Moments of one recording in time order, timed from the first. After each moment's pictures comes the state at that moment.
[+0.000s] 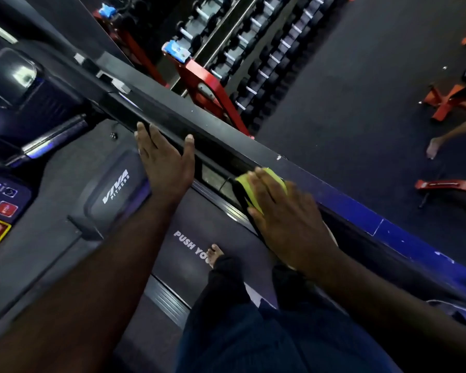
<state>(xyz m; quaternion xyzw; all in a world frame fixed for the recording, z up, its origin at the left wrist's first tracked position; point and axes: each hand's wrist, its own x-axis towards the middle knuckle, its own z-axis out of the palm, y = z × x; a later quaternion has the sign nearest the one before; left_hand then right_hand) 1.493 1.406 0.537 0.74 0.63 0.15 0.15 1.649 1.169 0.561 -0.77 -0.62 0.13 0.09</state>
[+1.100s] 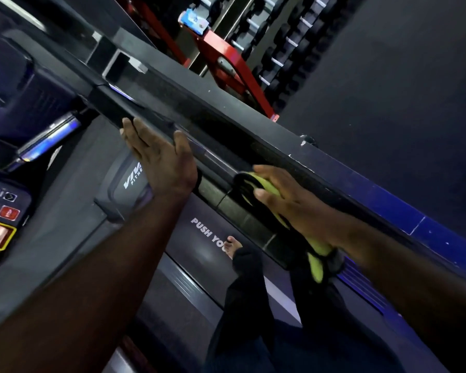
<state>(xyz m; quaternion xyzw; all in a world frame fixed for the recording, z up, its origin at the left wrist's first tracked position) 1.524 1.422 0.516 0.67 0.69 0.21 0.14 1.705 1.232 0.492 -0.58 -0.43 0.58 0.37</state>
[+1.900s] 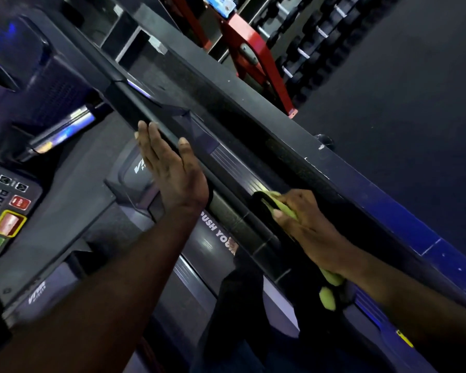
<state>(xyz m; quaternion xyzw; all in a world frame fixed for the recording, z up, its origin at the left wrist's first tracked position) 1.518 1.426 0.503 0.67 0.68 0.29 0.11 1.708 1.249 0.469 -0.58 -0.49 0.54 0.36</state>
